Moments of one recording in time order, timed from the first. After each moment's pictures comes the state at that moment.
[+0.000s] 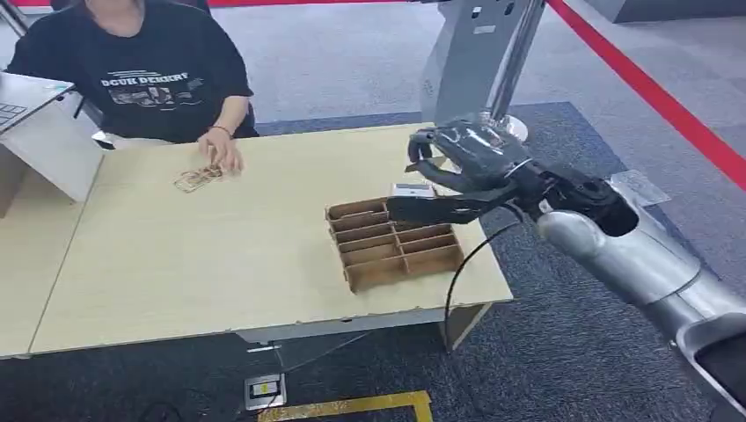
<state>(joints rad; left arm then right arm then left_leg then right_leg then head) -0.17 -0.01 -1.20 -0.22 0.74 0.47 -0.23 -0.78 -0.45 0.58 -1.55 0.88 0.16 0.07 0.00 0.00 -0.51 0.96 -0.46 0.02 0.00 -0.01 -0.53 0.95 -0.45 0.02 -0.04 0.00</state>
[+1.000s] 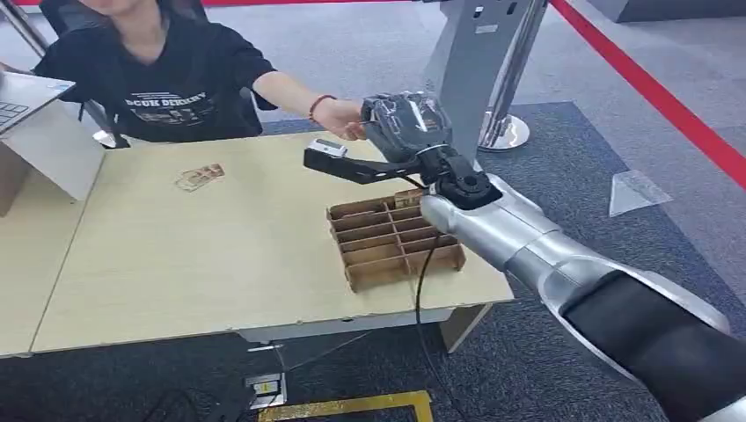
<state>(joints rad) -0.20 -0.04 -1.20 -0.22 0.71 0.49 -0.19 -1.02 -0.02 0.73 -0.70 1.08 -0.45 0.18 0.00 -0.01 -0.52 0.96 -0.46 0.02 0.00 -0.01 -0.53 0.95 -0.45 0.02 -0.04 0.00</state>
